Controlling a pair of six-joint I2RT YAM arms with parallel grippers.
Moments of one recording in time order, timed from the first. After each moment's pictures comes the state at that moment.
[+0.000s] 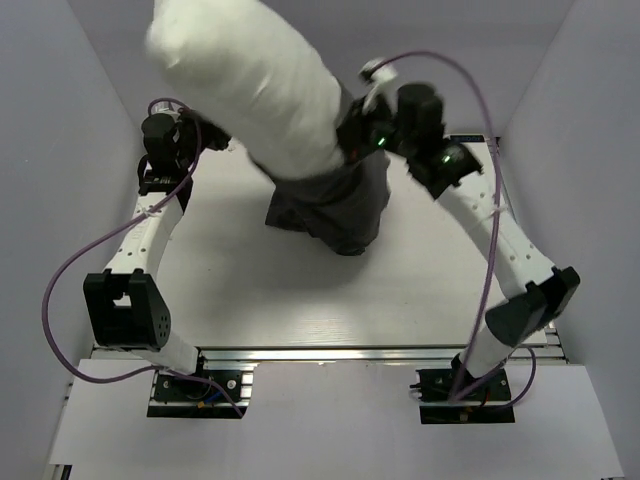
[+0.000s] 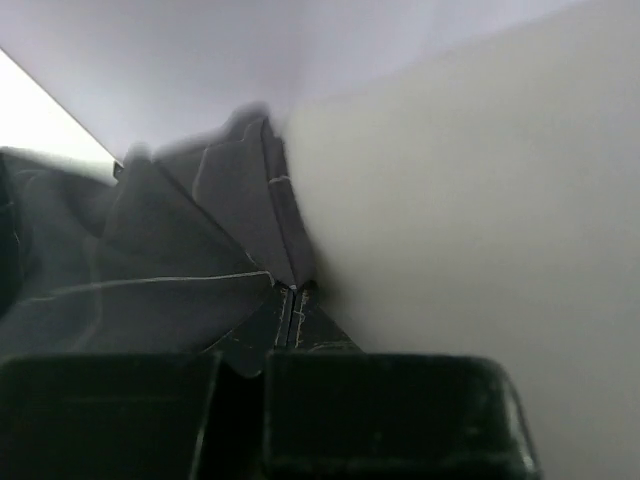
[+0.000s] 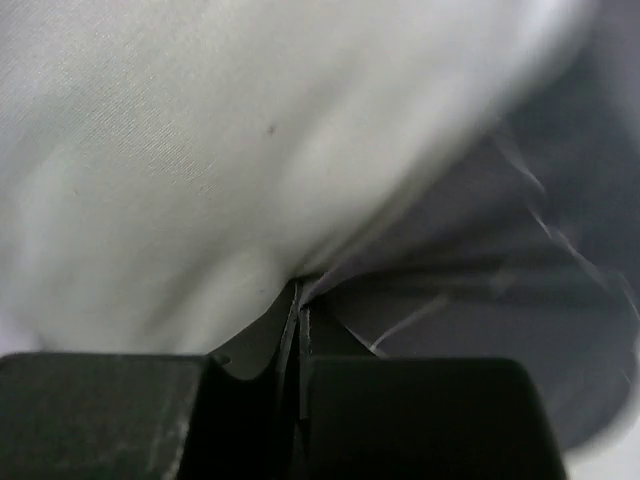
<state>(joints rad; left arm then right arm) -0.02 1.53 1.35 0.23 0.44 -1.61 0.54 1.63 1.90 -0.43 -0.31 0.16</state>
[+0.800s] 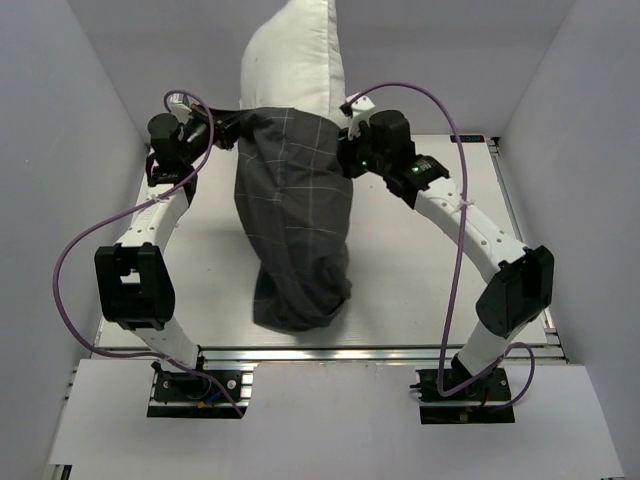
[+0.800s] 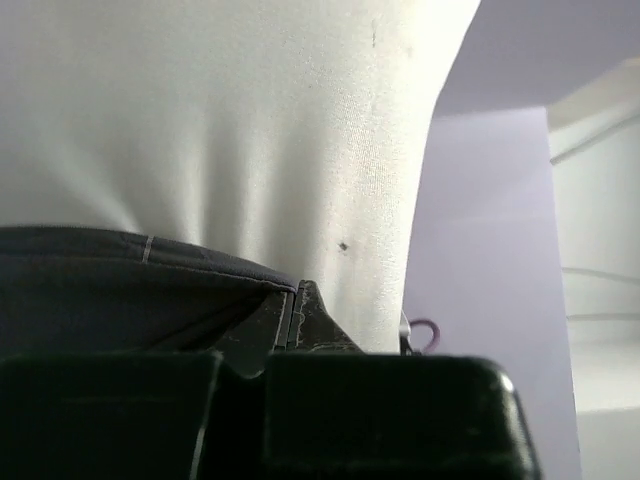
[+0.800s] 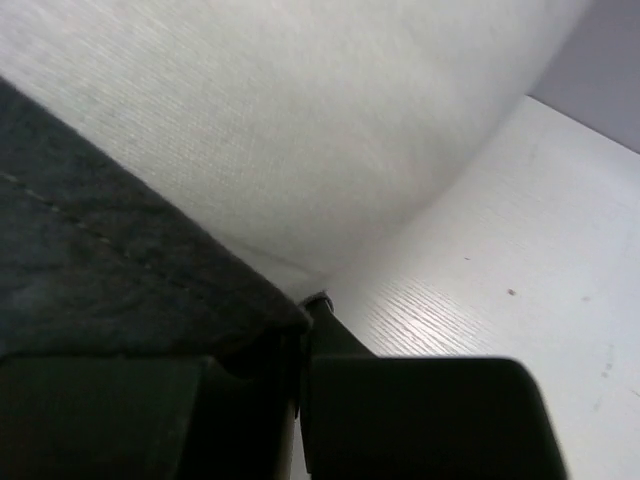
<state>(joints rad) -0.01 1.69 1.37 0.48 0.66 -1.58 0.57 1.67 1.65 -0.32 -0.12 0.03</state>
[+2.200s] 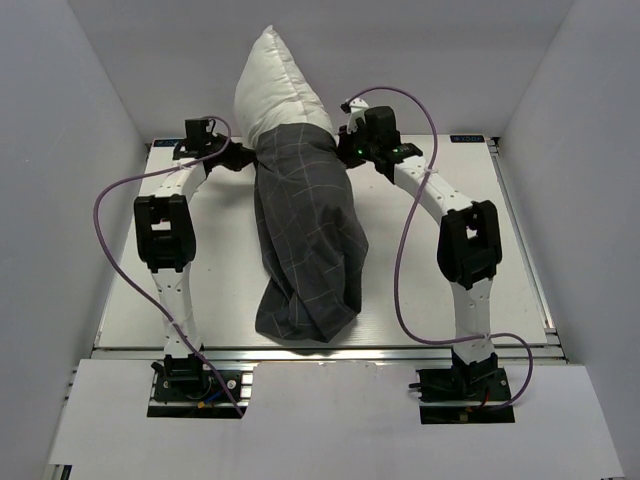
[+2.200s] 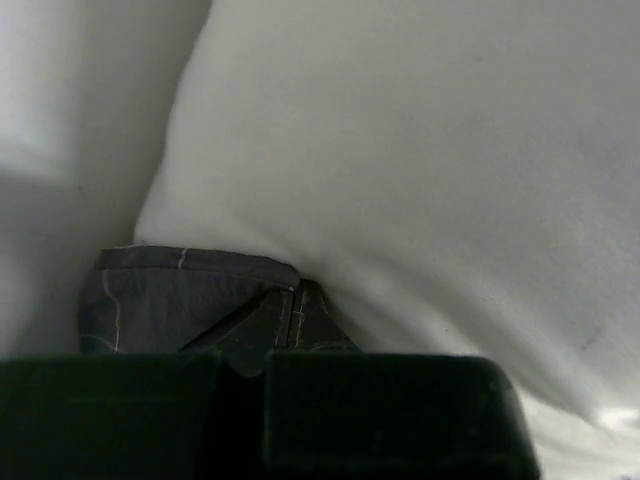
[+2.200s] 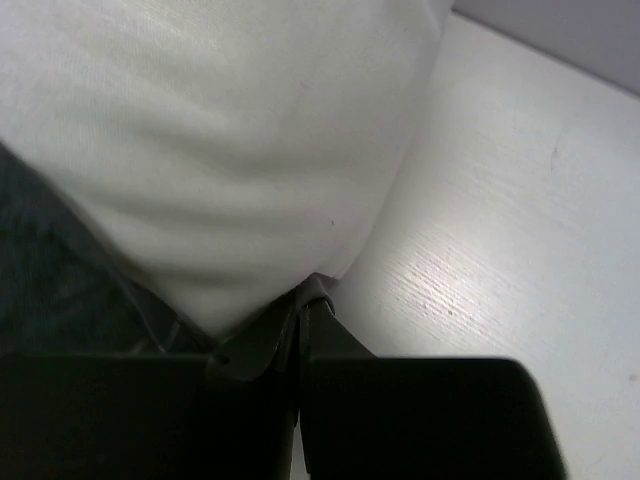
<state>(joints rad) 0.02 2.28 1.88 -0.22 0.53 -1.21 0.44 2.13 1.90 -0.24 -0.30 0.06</state>
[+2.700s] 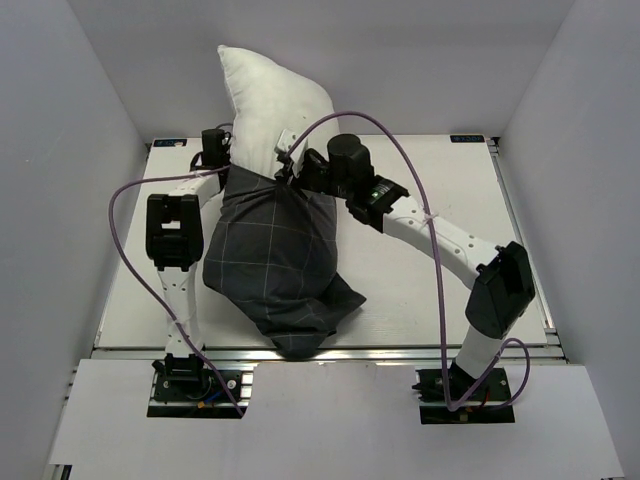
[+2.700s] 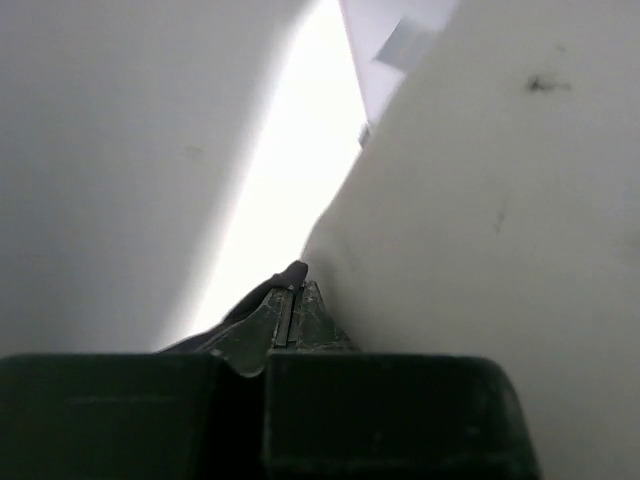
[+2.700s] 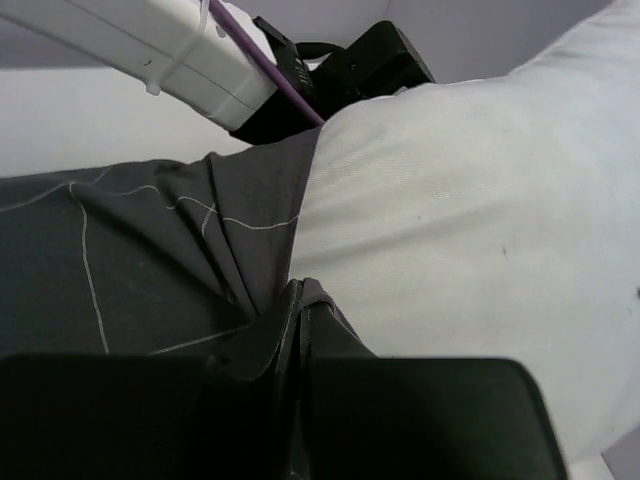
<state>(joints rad) -0.04 2.31 1.76 0.01 0.64 -1.32 0.80 1.73 1.59 -0.01 -0.35 -0.38</state>
